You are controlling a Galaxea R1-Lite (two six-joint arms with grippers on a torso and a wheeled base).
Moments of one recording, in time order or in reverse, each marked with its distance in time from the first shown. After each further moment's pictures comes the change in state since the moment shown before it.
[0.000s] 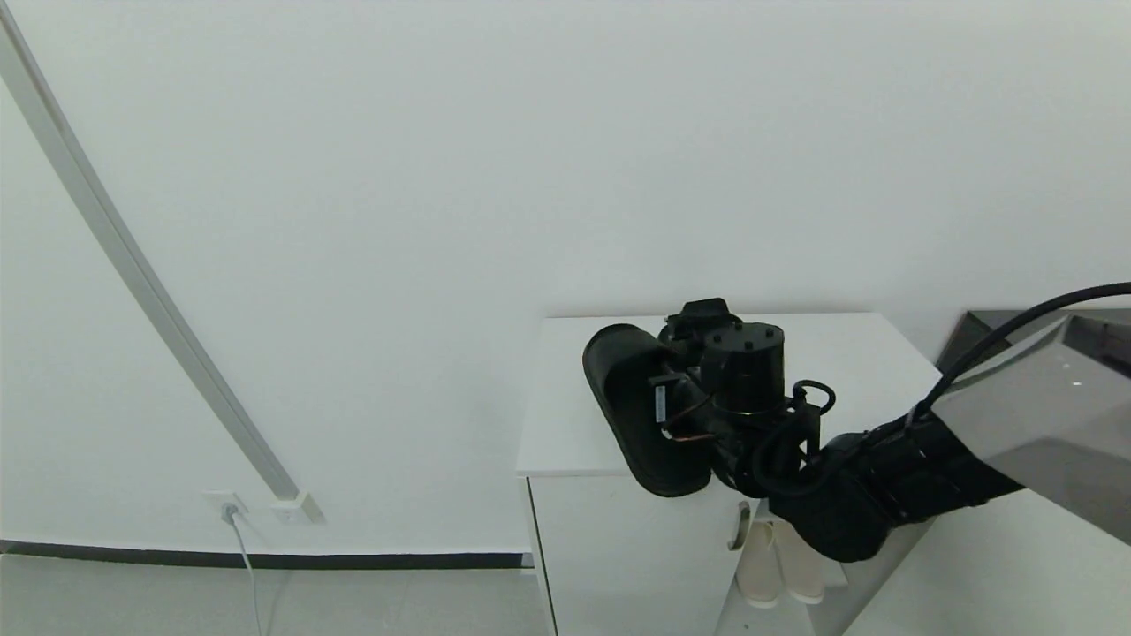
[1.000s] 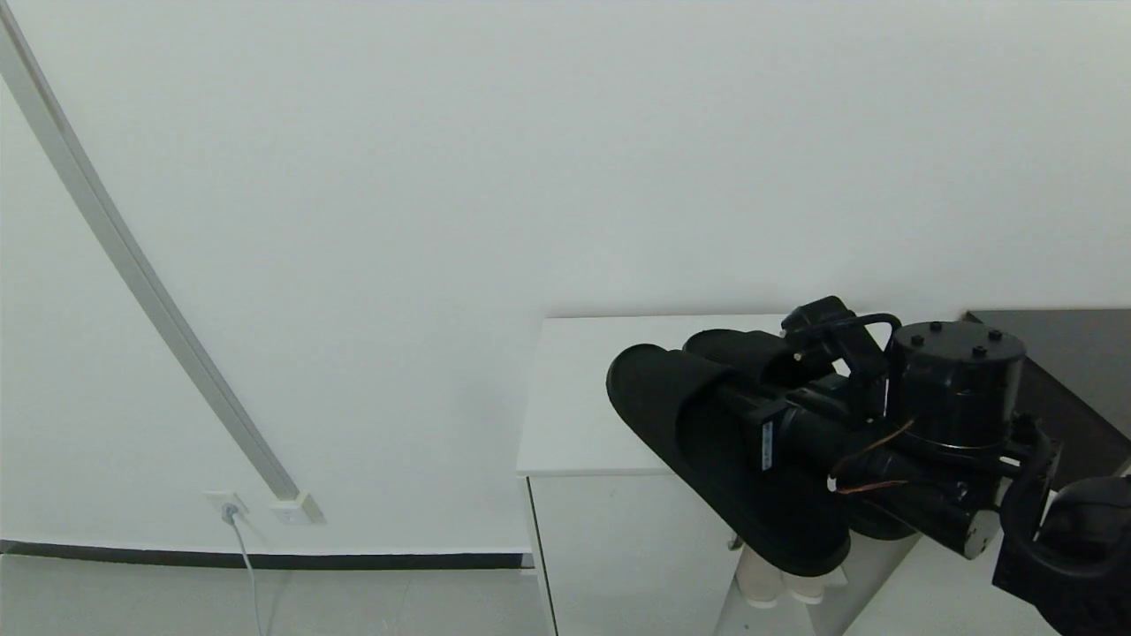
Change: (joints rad) left arm 0.000 0.000 0.000 0.000 0.000 0.000; right arm -0.052 -0.387 0.408 -0.017 0.326 -0.061
